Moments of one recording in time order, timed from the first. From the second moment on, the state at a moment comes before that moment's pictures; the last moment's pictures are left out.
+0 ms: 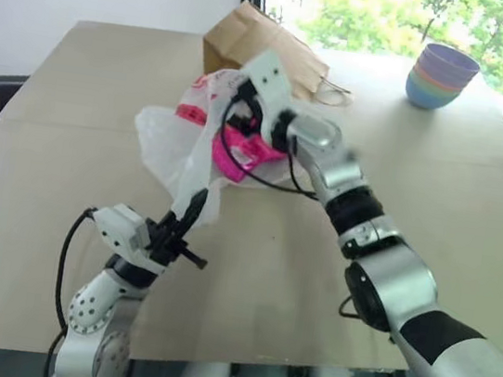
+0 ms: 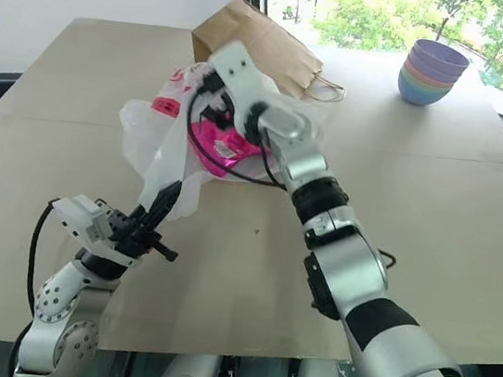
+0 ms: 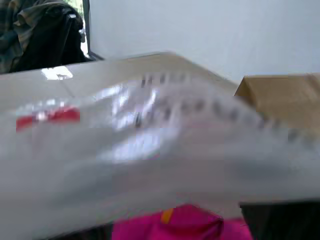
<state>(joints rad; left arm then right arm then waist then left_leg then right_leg) 0.22 0.23 0.14 -0.39 -0.46 -0.15 -0.57 -1.13 0.06 0.20 0.79 0.09 0.12 0.62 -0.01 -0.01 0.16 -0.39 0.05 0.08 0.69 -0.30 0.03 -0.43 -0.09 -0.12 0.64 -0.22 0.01</state>
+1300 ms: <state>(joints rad) 0.17 0.23 0.13 -0.34 -0.45 -0.16 -0.54 -0.81 -0.23 -0.09 0.35 0.24 0.41 0.54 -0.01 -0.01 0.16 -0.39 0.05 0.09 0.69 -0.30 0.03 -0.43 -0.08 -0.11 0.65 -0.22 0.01</state>
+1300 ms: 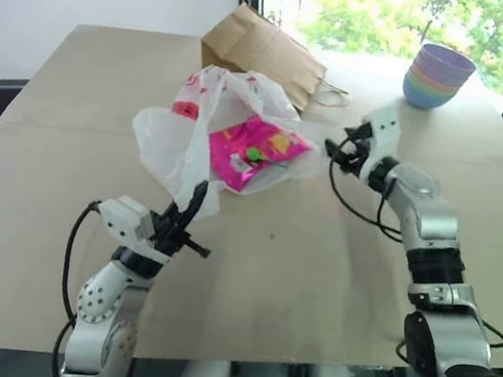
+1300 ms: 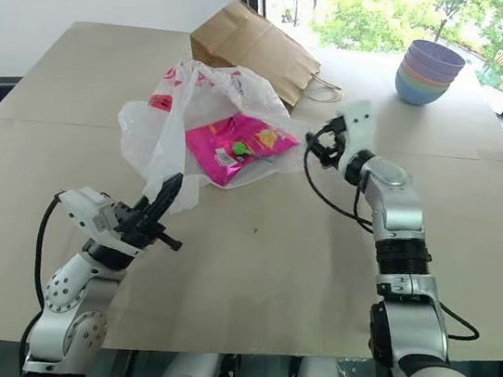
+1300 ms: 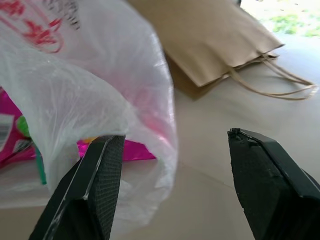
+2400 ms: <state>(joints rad) 0.13 0.22 0.13 -0.30 -0.39 -0.18 -0.49 -0.81 -0.22 -0.02 0.35 0.30 0.44 0.59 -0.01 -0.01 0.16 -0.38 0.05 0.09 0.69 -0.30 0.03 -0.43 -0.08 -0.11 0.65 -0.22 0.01</state>
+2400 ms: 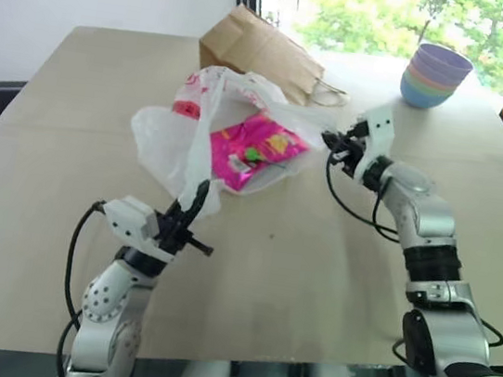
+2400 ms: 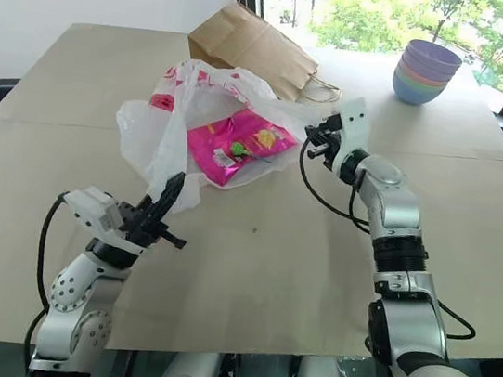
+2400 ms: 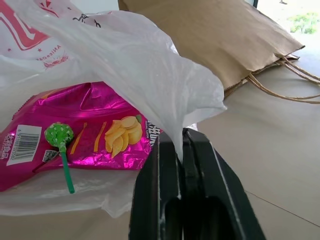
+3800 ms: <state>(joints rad) 0.42 0.35 0.11 -0.46 -0.27 0.03 -0.43 -0.06 -0.73 -0.17 -0.23 0.64 0.64 0.86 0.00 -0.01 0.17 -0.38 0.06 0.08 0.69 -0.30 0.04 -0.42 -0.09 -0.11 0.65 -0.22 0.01</state>
